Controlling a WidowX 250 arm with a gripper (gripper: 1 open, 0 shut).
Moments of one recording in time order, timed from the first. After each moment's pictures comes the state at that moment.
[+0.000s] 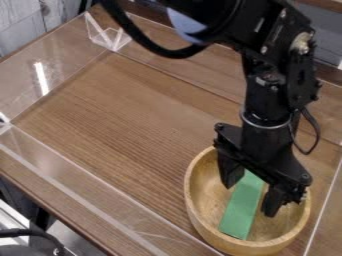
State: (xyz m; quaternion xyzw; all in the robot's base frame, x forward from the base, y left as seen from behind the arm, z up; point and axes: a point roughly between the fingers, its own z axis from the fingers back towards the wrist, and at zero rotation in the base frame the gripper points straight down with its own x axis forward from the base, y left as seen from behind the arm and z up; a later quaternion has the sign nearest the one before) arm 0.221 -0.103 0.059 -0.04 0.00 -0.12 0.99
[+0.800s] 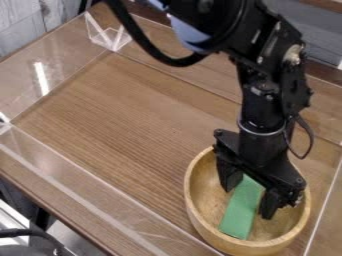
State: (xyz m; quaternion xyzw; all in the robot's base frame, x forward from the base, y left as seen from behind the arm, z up) arm 0.226 -0.100 0.045 -0.04 0.00 -0.12 0.99
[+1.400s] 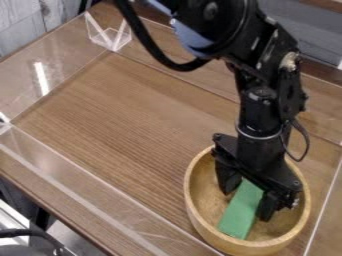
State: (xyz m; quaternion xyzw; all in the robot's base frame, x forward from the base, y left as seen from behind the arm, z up) arm 0.228 -0.101 0.036 -0.05 0.01 -0.12 0.99
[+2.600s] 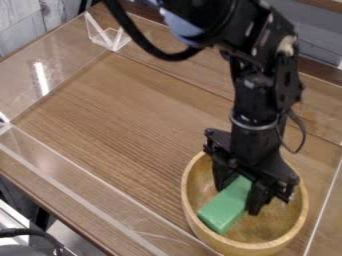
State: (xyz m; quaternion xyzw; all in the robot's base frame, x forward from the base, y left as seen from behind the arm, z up) arm 0.217 -0.095 0.058 -0.05 0.03 -0.10 0.99
